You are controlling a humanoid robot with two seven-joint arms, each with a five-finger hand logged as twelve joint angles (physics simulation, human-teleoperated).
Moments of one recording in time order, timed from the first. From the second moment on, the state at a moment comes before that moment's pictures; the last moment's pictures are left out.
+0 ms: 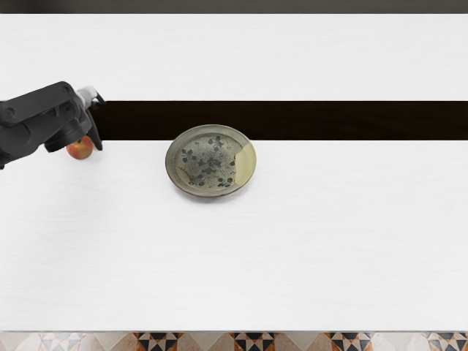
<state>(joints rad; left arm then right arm) -1.25 0.33 0.00 -0.74 0.91 0.03 0.61 0.02 0.00 0.06 0.18 0.14 -0.08 0.12</state>
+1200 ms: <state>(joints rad) -1.19 0.32 0.06 -0.68 0.90 0.04 0.61 0.02 0.00 0.06 0.19 0.14 -0.08 0.12</state>
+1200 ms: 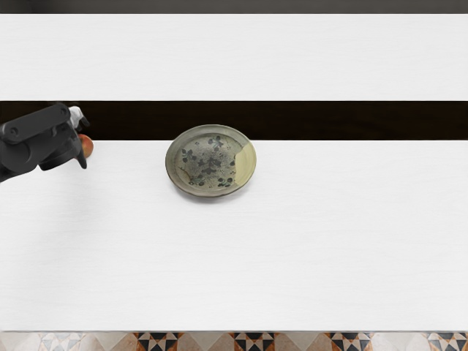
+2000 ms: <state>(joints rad) -1.18 0.32 0.06 -0.70 0.91 0.06 0.61 0.02 0.00 0.06 0.18 0.14 -0.08 0.12</state>
